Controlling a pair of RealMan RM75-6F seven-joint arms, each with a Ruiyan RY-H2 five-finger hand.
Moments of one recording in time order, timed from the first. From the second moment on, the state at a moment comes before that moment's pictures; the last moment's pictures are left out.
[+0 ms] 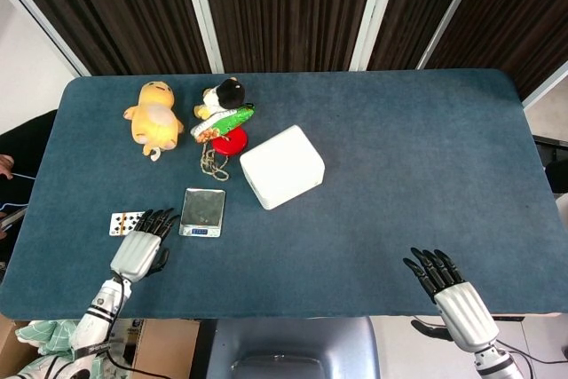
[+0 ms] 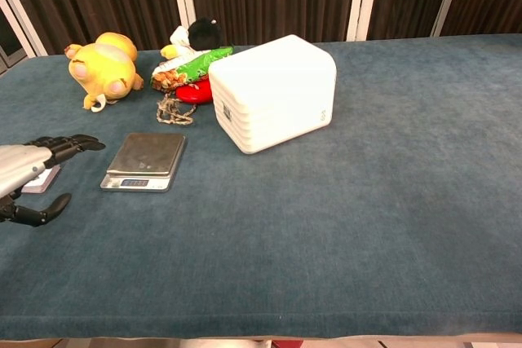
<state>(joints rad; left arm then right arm) -0.41 -1.54 -0.02 -1.30 1.44 1.13 0.14 0.05 -1.20 -0.14 -1.65 -1.84 1.49 -0.11</state>
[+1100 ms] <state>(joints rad) -0.44 -1.58 -0.07 -1.03 1.27 0.98 0.15 0.05 -1.21 -0.14 -1.65 -1.84 1.48 -0.13</state>
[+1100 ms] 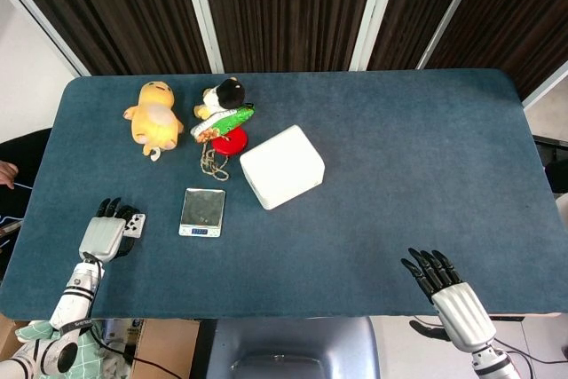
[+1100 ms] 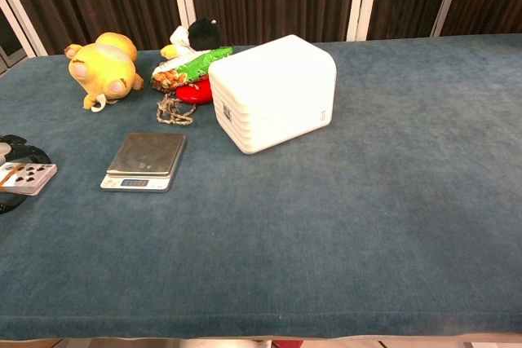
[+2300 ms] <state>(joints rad) -0.48 -1.67 -0.13 -0.99 1.37 1.18 0.10 0.06 -1.22 -0.15 -1.65 -1.84 1.46 -0.15</state>
